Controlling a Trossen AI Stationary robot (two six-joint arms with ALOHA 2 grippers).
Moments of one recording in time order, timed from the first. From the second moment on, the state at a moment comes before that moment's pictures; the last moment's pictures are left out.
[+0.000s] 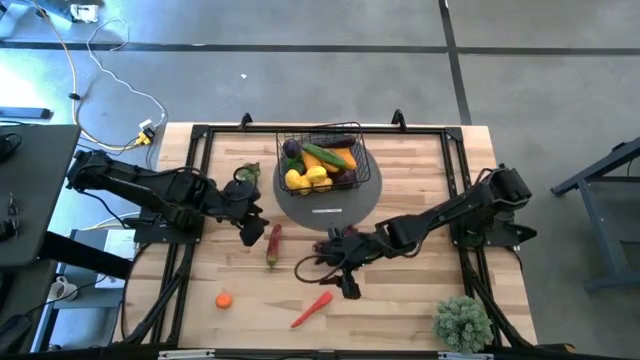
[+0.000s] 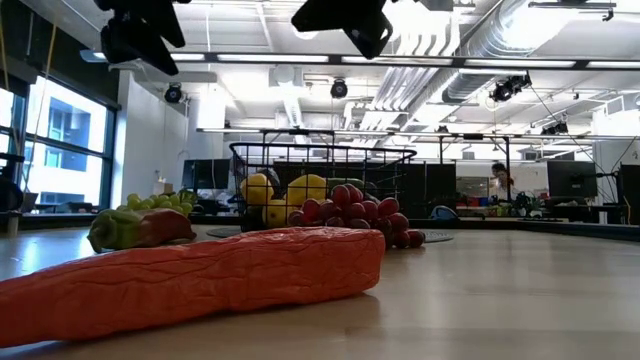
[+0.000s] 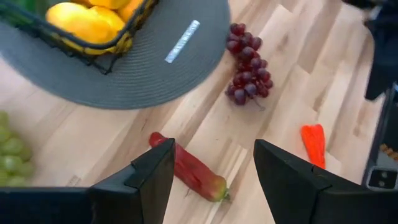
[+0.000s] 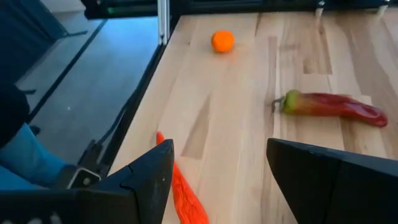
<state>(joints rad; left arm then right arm) -0.12 1.08 0.98 -0.85 -0.25 -0.81 0.35 1.72 1.21 -0.06 -0.02 0.21</state>
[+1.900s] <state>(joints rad) -0.21 1.08 0.98 -1.03 -0.32 -1.10 0.42 2.09 1.21 0.11 -0.15 -0.11</state>
